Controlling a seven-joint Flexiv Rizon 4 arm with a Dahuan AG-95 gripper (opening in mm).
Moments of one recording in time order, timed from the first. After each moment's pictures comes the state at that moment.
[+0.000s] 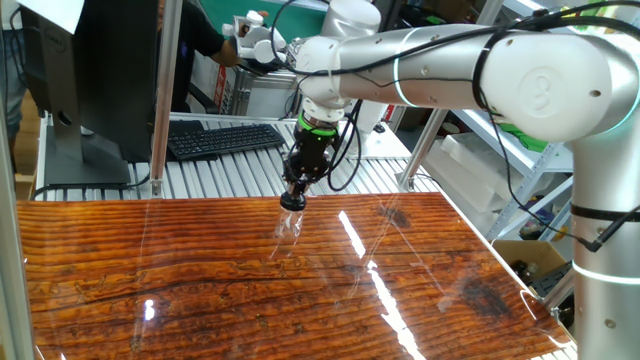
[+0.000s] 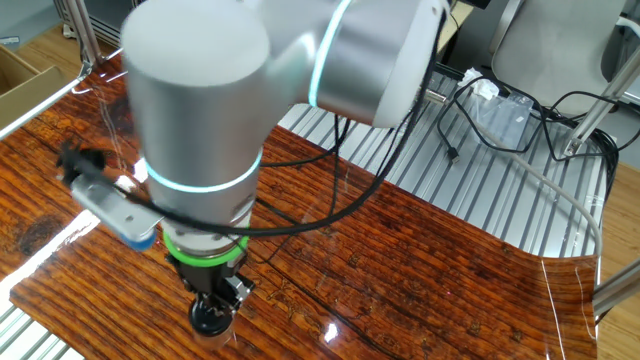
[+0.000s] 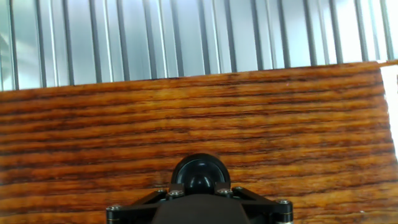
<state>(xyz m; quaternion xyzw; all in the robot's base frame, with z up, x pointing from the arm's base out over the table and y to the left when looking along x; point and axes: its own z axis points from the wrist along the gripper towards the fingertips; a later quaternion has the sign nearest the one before) 0.744 0.025 0.136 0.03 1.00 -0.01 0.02</state>
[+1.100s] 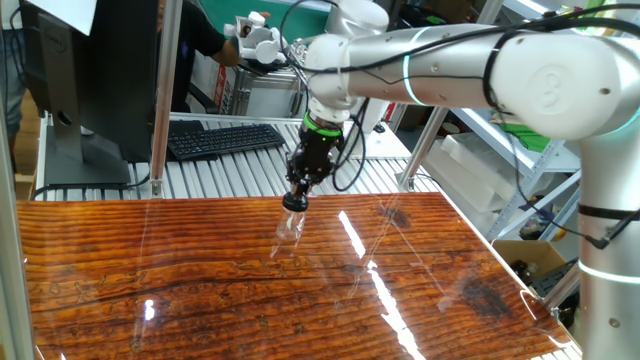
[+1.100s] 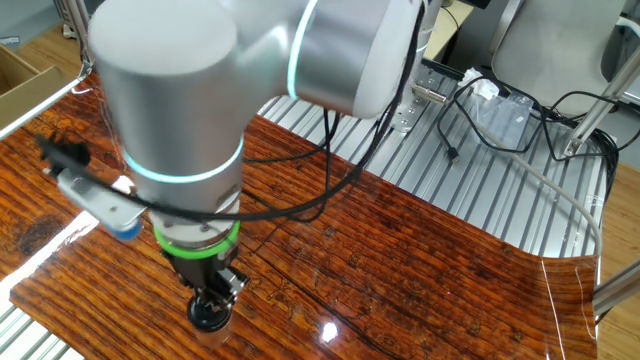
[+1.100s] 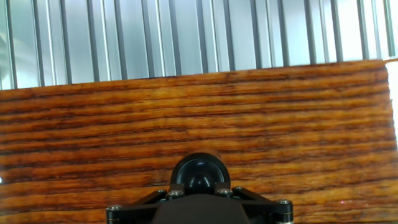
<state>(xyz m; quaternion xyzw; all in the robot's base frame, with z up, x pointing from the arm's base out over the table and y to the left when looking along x) 0.735 0.018 0.135 0.04 1.00 0.00 0.03</state>
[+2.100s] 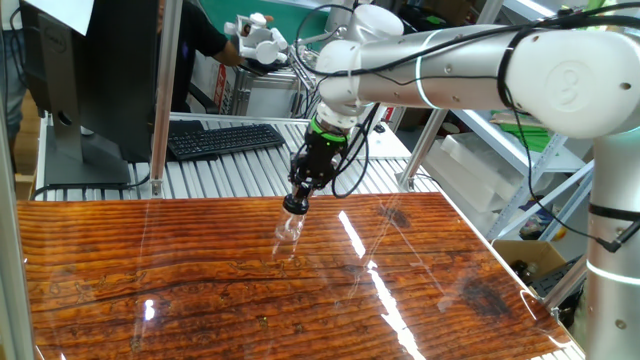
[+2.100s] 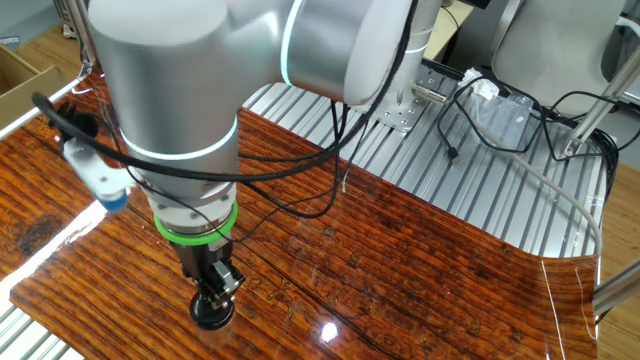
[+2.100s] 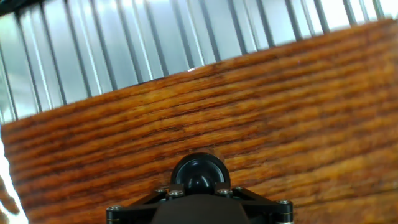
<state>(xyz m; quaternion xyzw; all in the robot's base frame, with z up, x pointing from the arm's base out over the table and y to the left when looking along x) 0.732 0.018 0.135 0.16 0.99 0.04 0.03</state>
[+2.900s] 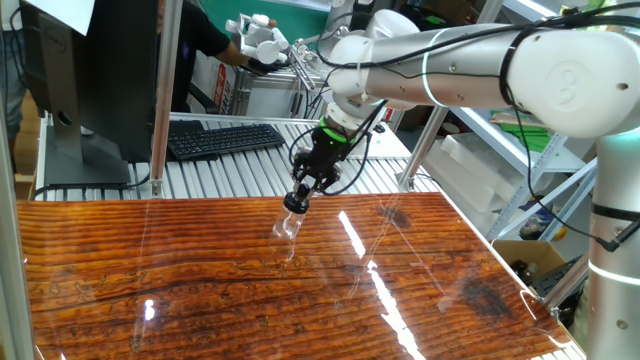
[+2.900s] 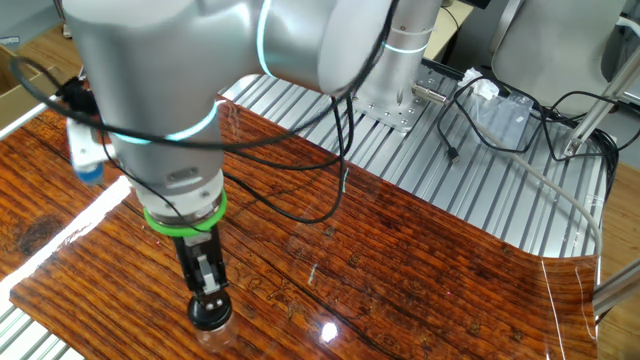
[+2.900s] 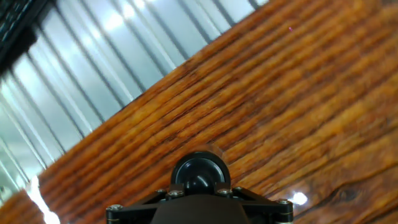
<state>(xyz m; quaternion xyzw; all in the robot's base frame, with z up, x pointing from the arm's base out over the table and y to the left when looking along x) 0.733 0.014 0.136 0.35 0.93 0.09 0.02</state>
